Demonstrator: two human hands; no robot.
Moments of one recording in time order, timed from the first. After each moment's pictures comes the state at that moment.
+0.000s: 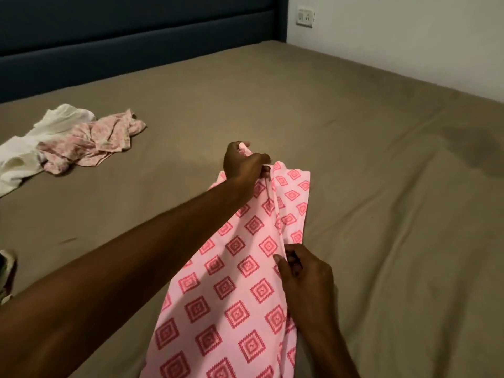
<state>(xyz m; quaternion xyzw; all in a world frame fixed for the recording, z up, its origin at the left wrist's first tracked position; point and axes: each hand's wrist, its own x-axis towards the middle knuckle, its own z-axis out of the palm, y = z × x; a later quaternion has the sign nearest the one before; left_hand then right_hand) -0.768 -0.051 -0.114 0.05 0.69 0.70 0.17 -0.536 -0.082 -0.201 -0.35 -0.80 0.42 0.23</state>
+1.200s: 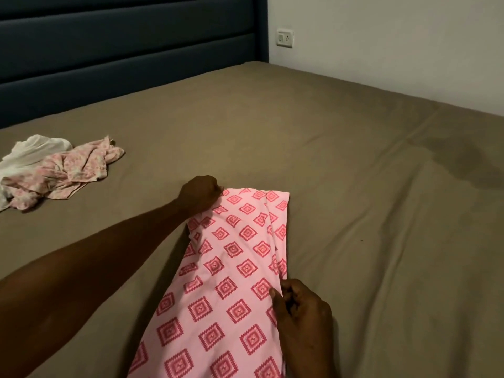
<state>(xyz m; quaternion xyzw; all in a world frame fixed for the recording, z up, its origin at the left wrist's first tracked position) -0.890 -0.059 -0.165 0.35 0.93 0.08 0.05 -0.534 -0.066 -0.207 -0.41 -0.75 0.48 0.21</state>
